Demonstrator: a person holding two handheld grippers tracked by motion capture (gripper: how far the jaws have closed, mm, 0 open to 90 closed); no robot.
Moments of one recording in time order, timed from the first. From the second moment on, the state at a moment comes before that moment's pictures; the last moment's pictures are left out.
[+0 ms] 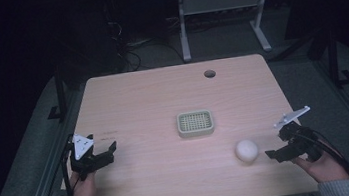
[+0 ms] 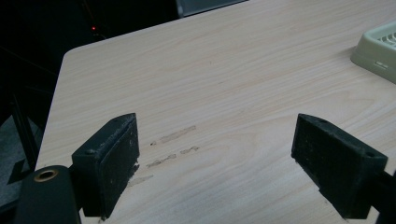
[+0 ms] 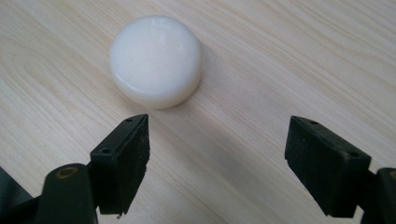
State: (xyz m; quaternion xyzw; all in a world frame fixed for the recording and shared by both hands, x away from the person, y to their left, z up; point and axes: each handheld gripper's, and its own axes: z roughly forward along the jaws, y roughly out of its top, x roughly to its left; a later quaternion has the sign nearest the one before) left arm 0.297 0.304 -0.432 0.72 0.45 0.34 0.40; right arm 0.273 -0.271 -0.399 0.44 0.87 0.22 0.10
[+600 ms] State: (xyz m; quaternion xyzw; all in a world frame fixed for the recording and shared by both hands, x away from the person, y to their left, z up) left arm 0.297 0.305 -0.431 0.72 0.45 0.34 0.41; right arm 0.282 -0.248 -0.396 0.41 0.89 0.21 0.08
